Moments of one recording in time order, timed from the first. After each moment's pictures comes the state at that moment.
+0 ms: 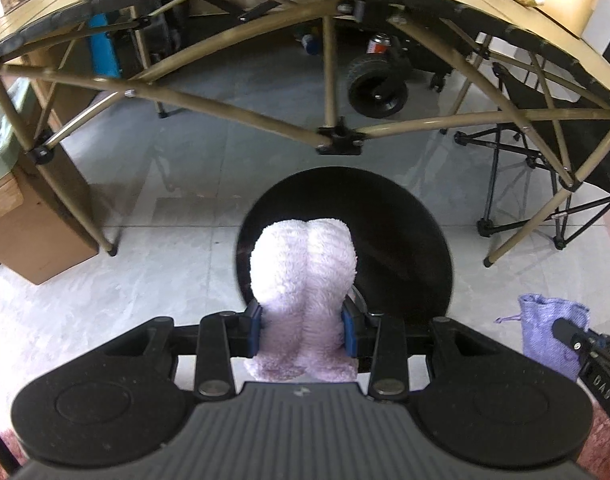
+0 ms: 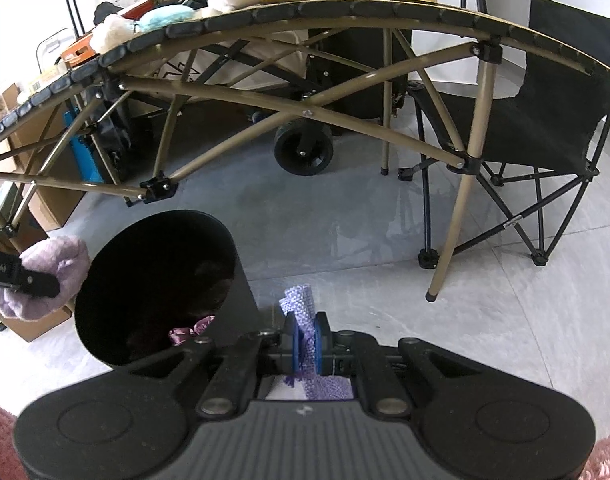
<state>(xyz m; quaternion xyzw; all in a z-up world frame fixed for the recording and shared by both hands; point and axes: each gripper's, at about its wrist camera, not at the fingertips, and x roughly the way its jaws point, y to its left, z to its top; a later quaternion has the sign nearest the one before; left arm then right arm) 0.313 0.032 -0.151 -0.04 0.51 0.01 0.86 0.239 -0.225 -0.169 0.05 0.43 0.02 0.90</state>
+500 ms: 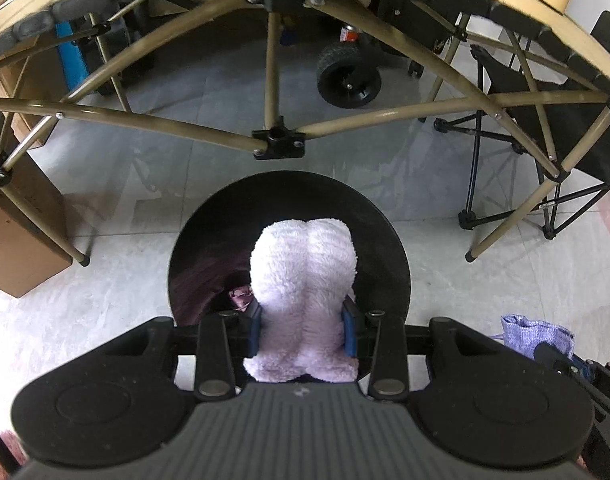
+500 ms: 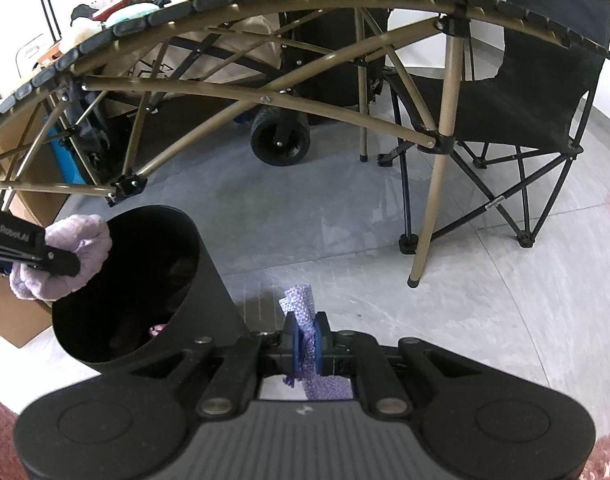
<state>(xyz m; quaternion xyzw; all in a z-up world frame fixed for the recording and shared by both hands) 0.344 -0.015 -0.162 -0.03 0.53 -0.01 0.85 0.241 -0.249 -0.182 0.07 0.44 0.00 0.90</state>
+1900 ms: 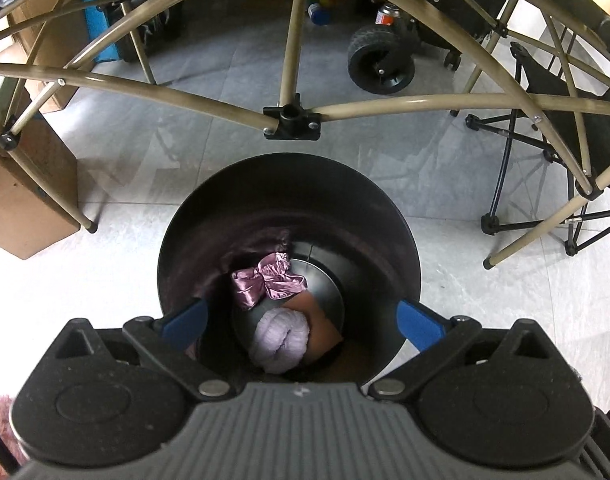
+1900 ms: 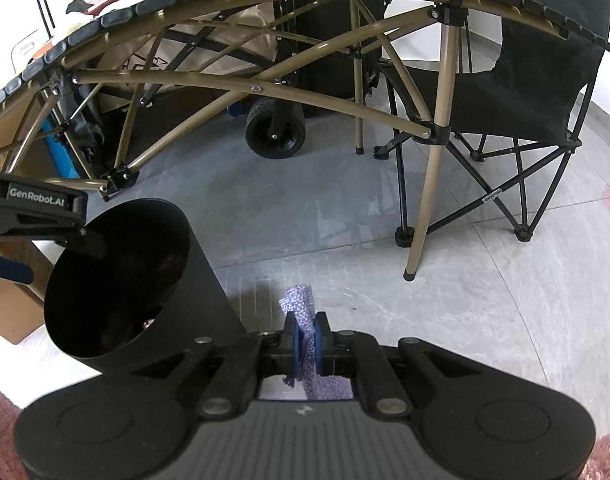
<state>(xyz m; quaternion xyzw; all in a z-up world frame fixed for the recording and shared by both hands) 0.361 -0.025 -0.177 -0.05 0.55 0.04 0.83 0.243 -0.251 -0.188 0.06 0.45 0.00 0.89</state>
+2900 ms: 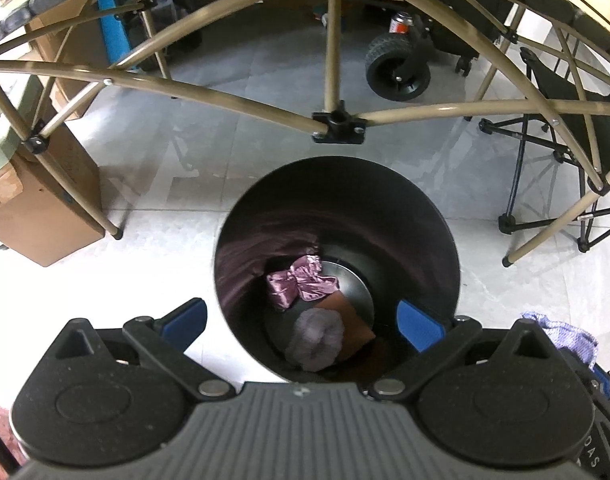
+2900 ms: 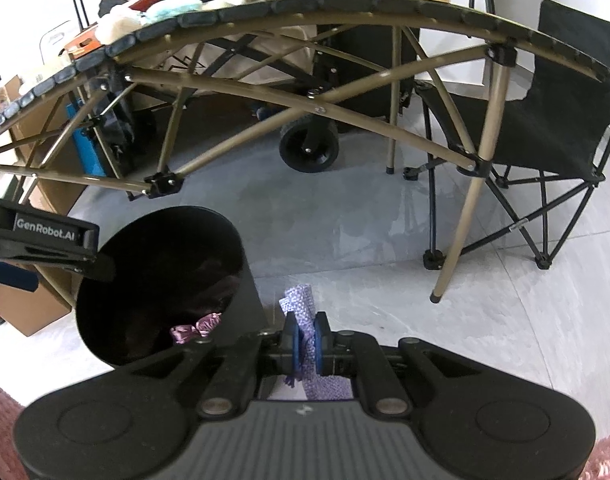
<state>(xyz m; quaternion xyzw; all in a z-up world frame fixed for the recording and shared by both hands) 0.342 0.010 -0.167 -0.04 0.54 0.06 0.84 0.247 -0.215 -0.170 0.04 0.43 0.03 0.90</state>
